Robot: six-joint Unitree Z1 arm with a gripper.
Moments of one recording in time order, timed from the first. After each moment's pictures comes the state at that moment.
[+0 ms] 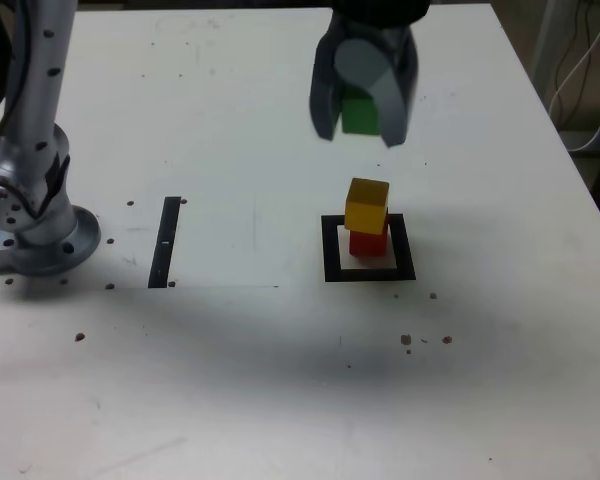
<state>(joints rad) -0.07 2.00 -1.89 1.60 0.12 0.18</state>
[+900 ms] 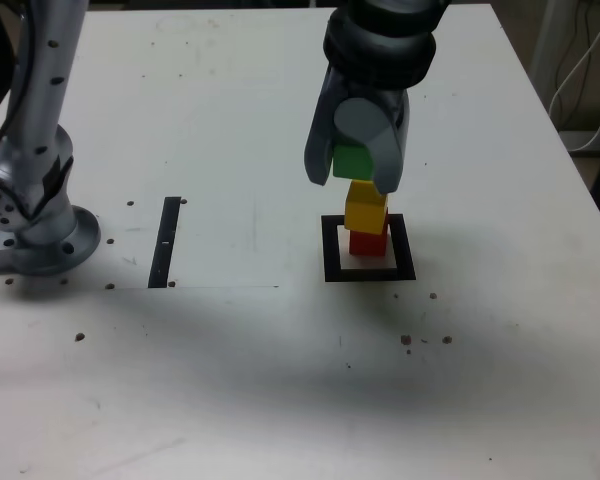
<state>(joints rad) -0.16 2.05 -1.84 1.57 0.12 0.04</state>
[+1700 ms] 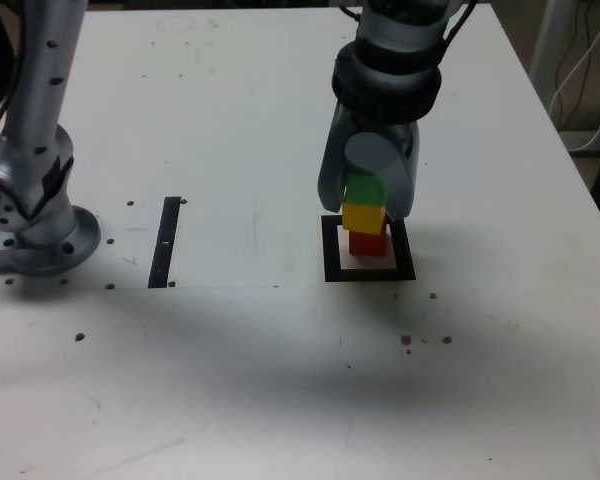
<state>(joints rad) -0.17 2.05 -1.72 1.40 0.13 0.03</state>
